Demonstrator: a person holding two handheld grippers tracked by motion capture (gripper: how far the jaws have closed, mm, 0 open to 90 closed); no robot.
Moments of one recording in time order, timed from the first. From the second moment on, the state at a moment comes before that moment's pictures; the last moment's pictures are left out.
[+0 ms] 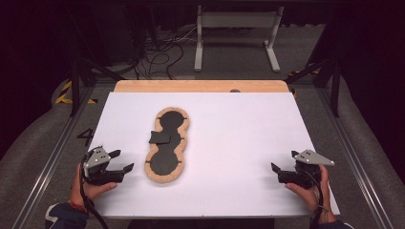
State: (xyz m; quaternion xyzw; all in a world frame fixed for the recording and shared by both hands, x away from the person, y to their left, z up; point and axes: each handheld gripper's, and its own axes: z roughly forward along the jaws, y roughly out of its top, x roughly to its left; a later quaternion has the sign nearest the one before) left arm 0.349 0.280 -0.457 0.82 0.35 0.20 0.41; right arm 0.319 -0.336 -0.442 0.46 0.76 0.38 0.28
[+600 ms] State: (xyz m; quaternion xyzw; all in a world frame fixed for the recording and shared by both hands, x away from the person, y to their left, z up) left arm 0.378 0.250 -0.467 0.87 0.31 0.16 0.36; right arm 0.328 -0.311 -0.435 0.45 0.76 0.39 0.27
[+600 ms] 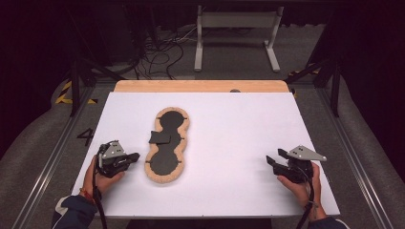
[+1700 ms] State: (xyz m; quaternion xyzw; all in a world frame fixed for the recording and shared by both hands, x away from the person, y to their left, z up) left arm 0.400 0.208 -0.468 0.87 0.28 0.10 0.39; right arm 0.339 -0.291 -0.431 0.41 0.78 0.41 0.24
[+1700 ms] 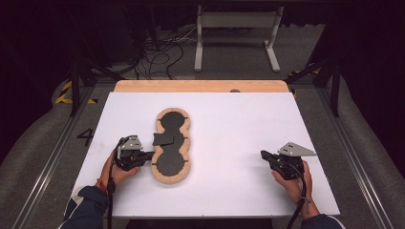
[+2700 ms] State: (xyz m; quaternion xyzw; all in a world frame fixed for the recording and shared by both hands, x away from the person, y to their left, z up) left arm 0.385 0.103 -0.463 0.89 0.22 0.08 0.38; right arm 0.341 -0.267 -0.440 0.36 0.82 0.40 0.19
